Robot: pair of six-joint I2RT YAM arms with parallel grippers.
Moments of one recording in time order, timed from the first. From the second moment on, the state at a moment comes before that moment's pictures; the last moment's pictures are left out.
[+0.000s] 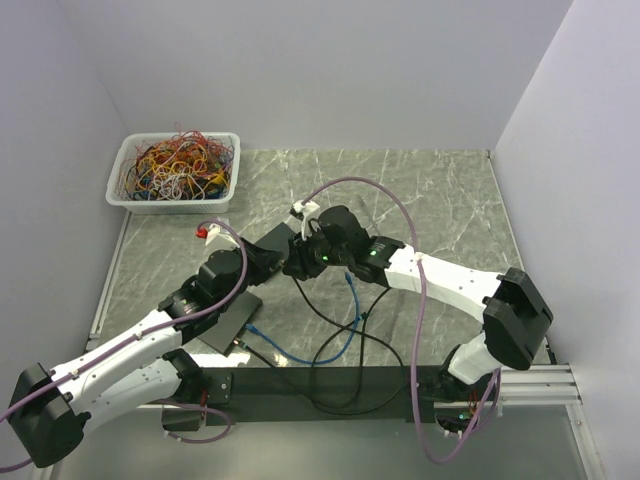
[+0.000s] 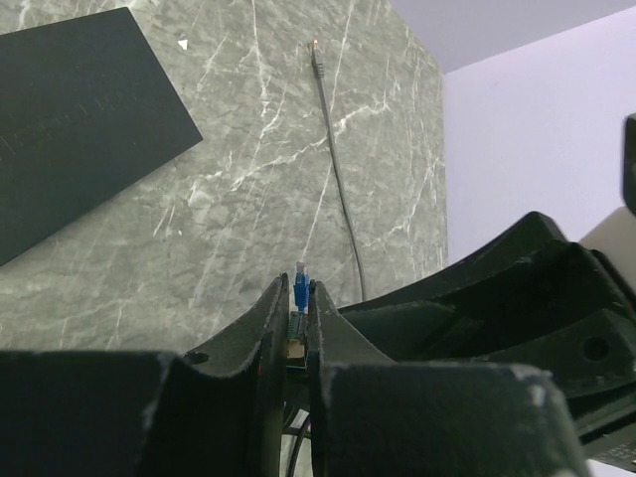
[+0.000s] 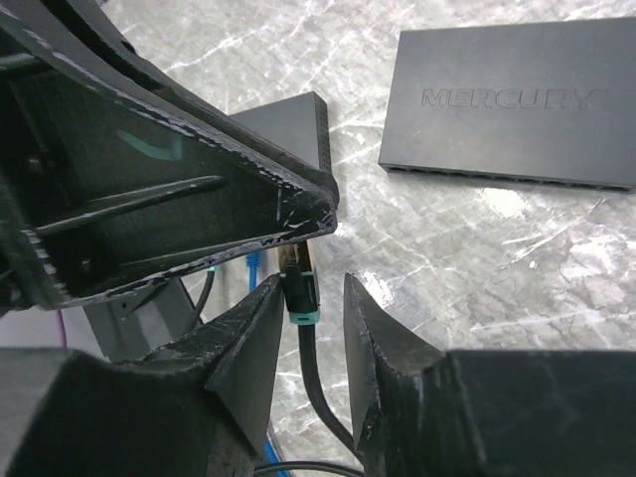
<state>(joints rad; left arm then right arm) -0.75 0.85 0.52 0.01 -0.30 -1.10 0.89 1.51 1.08 -0.11 -0.27 0.31</state>
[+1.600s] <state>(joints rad) -0.75 0.87 0.52 0.00 -0.31 -1.09 0.91 1.51 1.08 -0.11 -0.22 0.33</state>
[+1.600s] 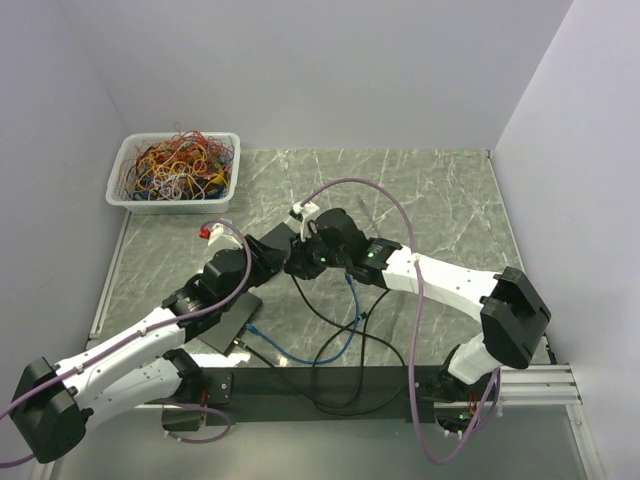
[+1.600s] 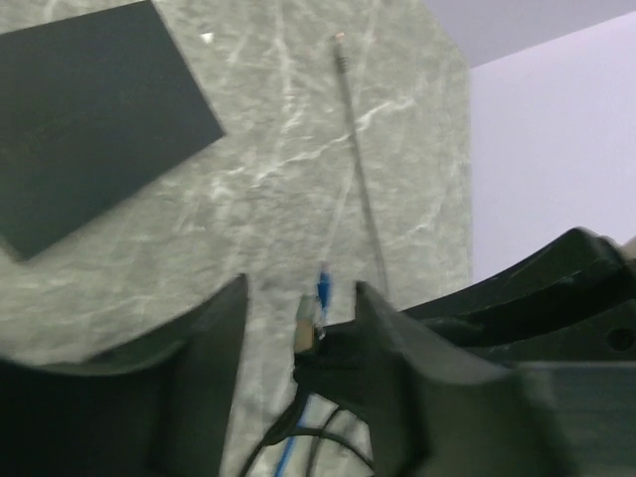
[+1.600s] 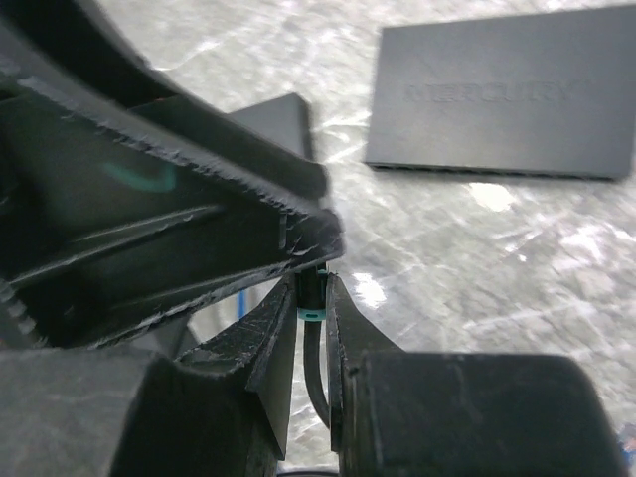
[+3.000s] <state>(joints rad) -0.18 1.60 0.62 0.35 0.13 -0.84 0.91 2.03 1.43 -0.40 0.00 0.29</state>
